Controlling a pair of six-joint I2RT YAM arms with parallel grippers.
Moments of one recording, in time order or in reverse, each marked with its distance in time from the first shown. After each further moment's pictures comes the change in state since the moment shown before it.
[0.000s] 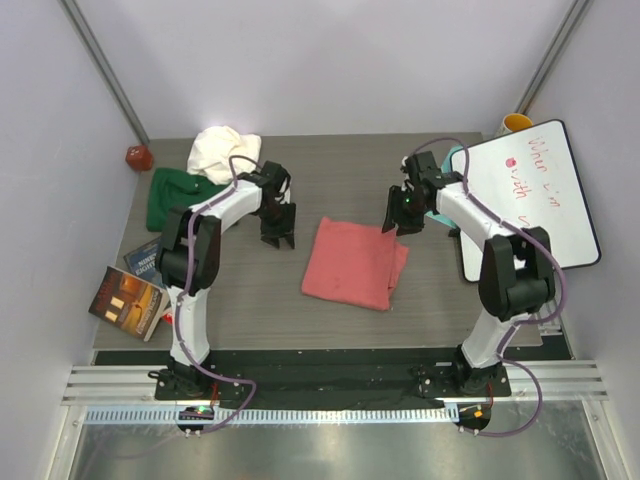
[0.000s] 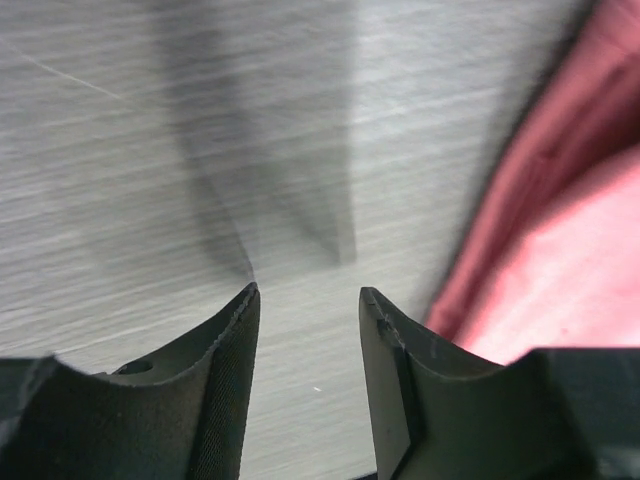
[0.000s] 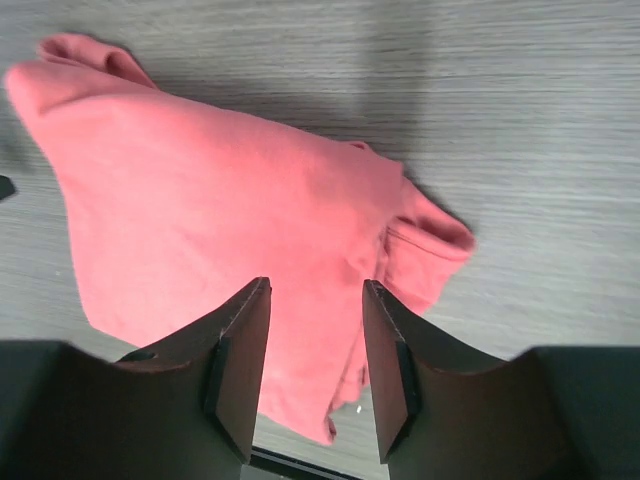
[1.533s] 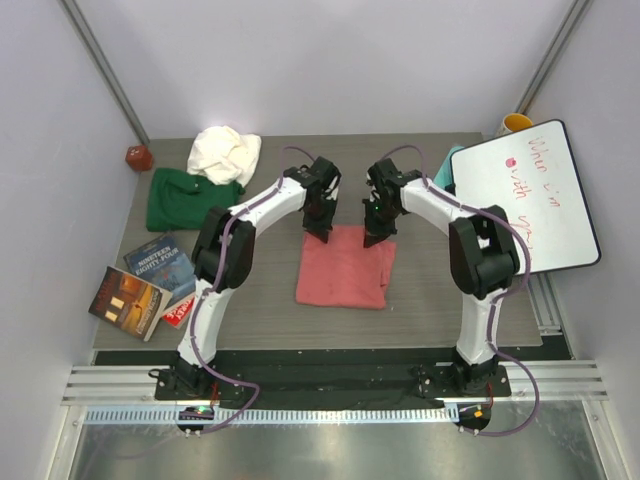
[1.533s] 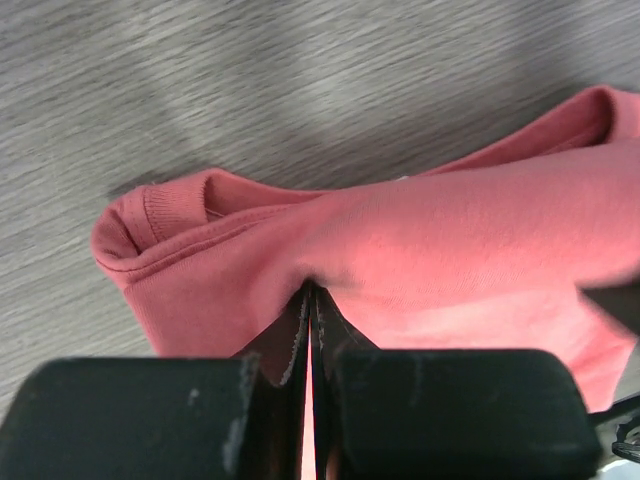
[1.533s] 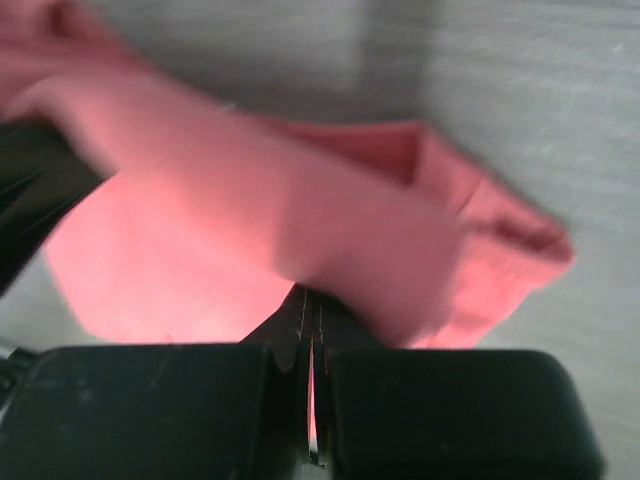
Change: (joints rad) left arm -0.218 0.177 0.333 -0.056 -0.023 -0.009; right arm 0.149 0.168 0.147 -0.088 -0.017 0.019
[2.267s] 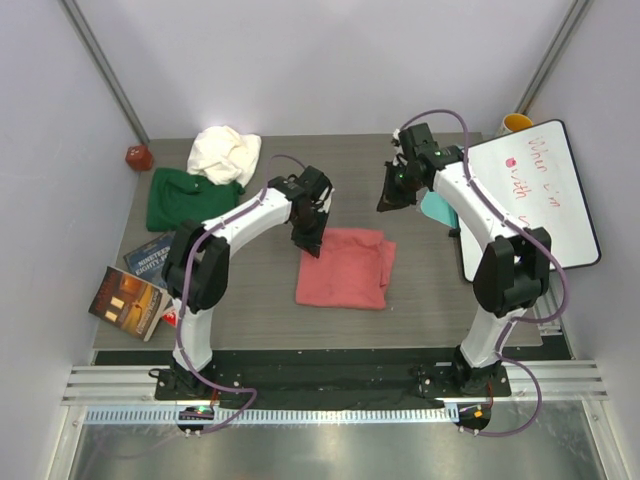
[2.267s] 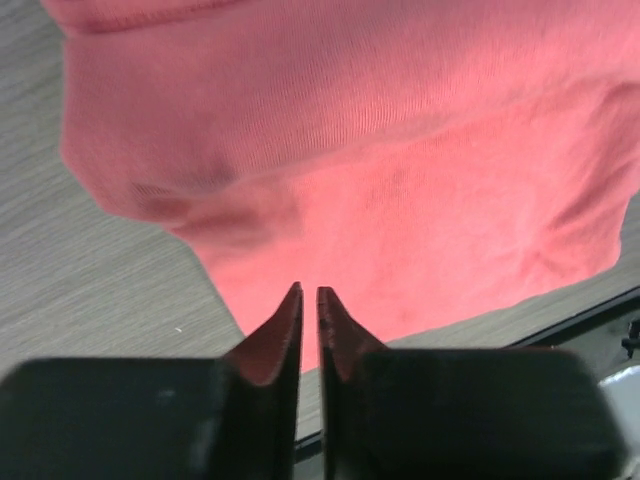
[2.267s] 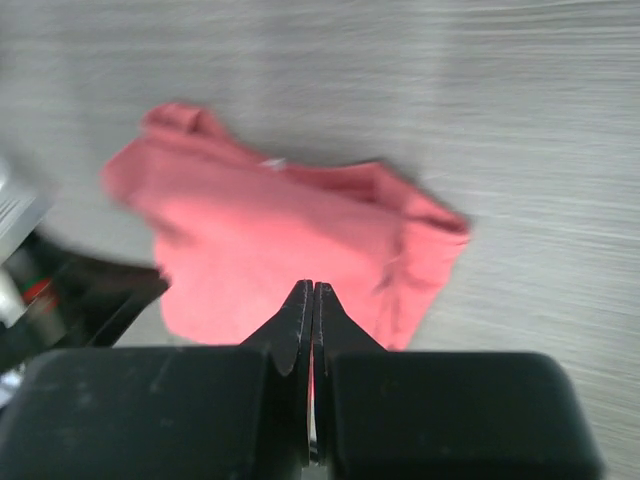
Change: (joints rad) left arm -0.031 -0.275 -0.286 -0.025 0.031 0.020; right arm -0.130 -0.120 0.152 -0.079 -0.005 -0.018
